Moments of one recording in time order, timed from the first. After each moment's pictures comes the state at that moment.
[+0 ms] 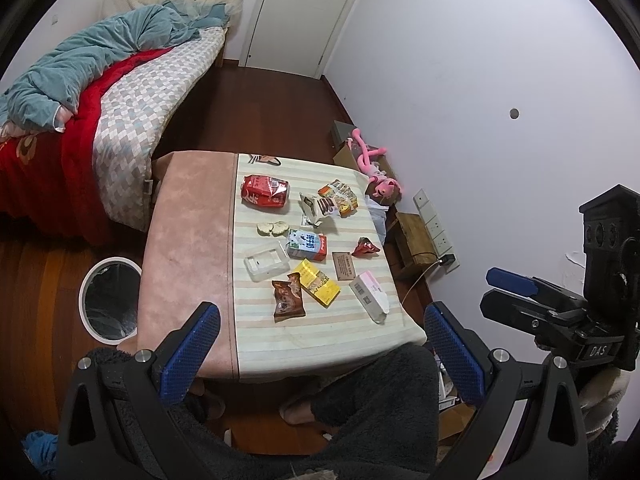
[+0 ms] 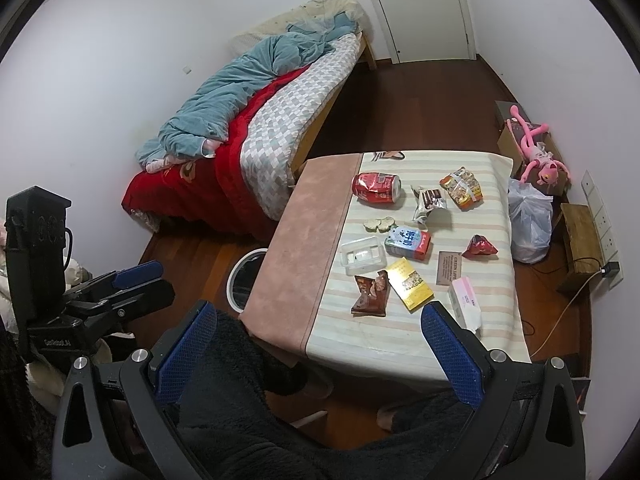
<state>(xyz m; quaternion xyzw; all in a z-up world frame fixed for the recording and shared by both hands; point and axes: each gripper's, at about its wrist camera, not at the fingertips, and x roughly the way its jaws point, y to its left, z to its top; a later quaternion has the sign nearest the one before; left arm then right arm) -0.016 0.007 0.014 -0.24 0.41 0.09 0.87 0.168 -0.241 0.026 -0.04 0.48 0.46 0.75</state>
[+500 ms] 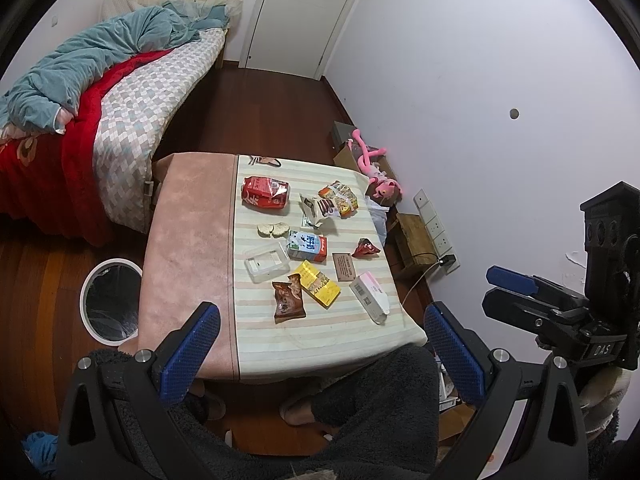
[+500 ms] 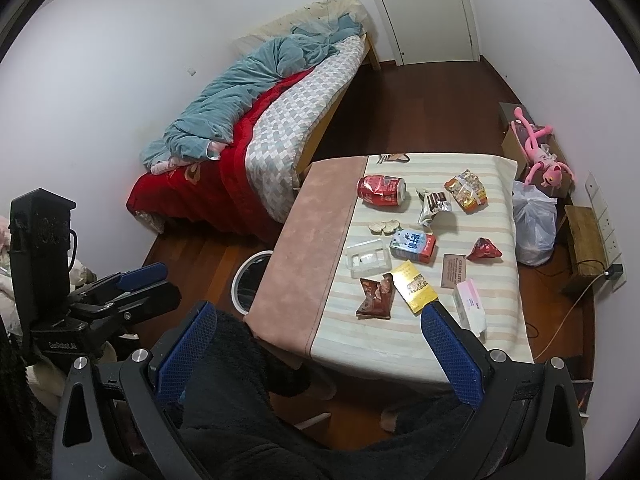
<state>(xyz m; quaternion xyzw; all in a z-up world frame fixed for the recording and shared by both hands) -0.016 0.008 0.015 -0.24 0.41 0.09 0.88 0.167 -0.238 0.030 -0.04 0.47 0.46 0.75</state>
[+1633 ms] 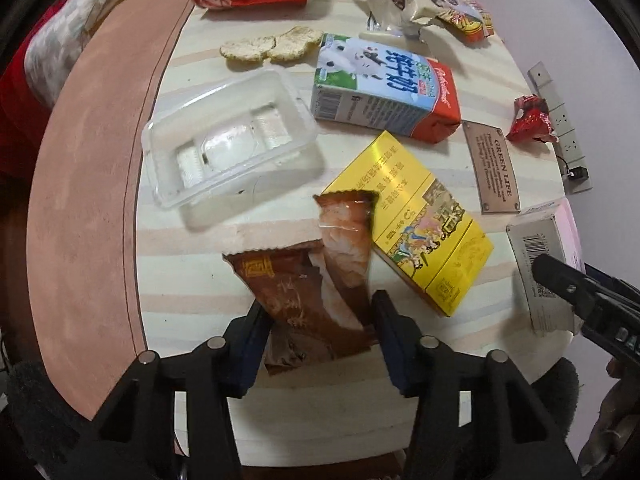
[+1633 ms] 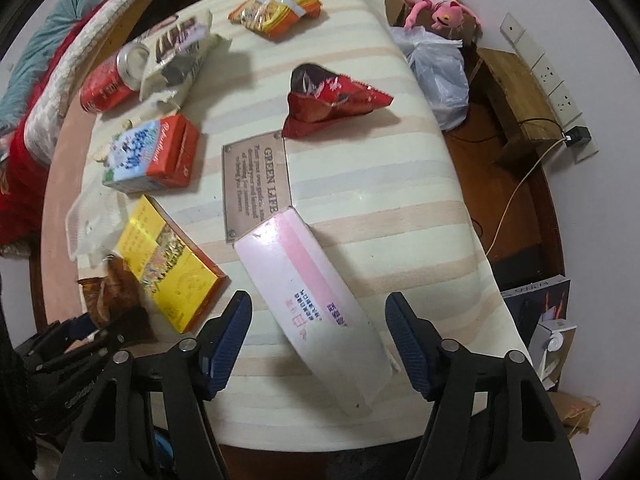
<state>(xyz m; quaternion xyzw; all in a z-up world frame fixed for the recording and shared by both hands) 0.185 -0.003 -0.301 -0.20 0.63 0.16 0.73 0.353 -0.219 -0.303 -0.10 0.66 0.21 0.72</state>
